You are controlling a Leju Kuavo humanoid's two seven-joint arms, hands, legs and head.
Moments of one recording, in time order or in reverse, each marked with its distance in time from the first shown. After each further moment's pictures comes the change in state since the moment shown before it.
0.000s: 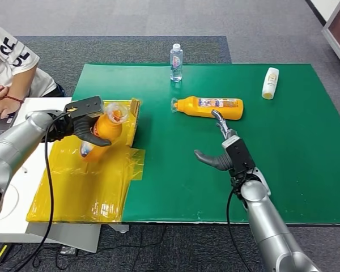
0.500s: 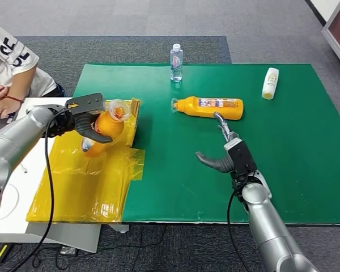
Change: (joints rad) left arm -0.033 -0.002 -0.027 -0.025 -0.008 -0.001 -0.019; right arm 0.018 0.000 -0.017 -0.004 -0.002 0.003 -0.005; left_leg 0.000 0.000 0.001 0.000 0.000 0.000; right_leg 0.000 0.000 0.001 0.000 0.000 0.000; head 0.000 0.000
